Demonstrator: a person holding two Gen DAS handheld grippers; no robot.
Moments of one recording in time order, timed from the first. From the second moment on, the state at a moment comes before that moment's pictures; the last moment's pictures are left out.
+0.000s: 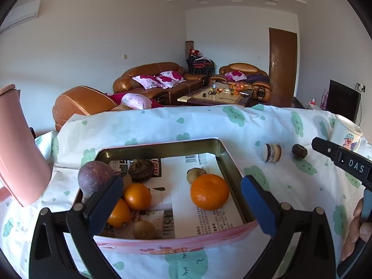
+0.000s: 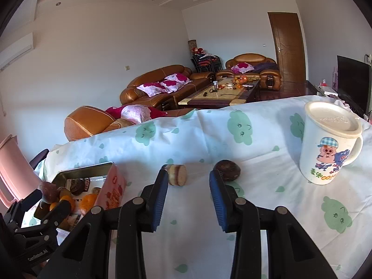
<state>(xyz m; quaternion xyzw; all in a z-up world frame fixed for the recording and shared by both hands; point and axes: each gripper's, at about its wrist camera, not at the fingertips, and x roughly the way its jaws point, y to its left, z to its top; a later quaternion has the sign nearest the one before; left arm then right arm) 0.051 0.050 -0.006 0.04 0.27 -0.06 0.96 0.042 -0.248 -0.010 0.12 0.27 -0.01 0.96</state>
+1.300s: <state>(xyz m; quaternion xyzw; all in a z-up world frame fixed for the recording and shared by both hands) 0.105 -0.077 -0.022 0.08 0.34 -0.10 0.93 0.127 -0.294 -0.050 0.10 0.42 0.06 0.90</state>
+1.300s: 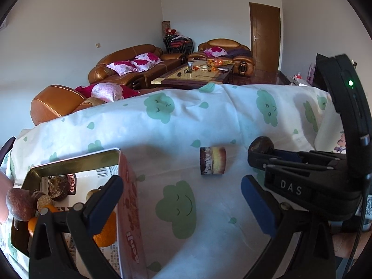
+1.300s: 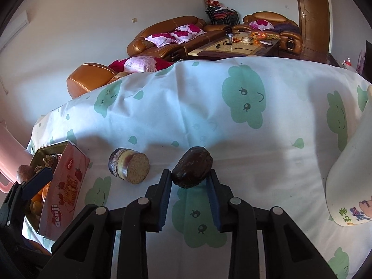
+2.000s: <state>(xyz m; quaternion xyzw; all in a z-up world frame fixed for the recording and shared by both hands) 0.167 -0.125 -0.043 0.06 0.43 -0.12 0.89 0.099 -0.322 -0.014 0.12 0.30 -0.03 0.95</state>
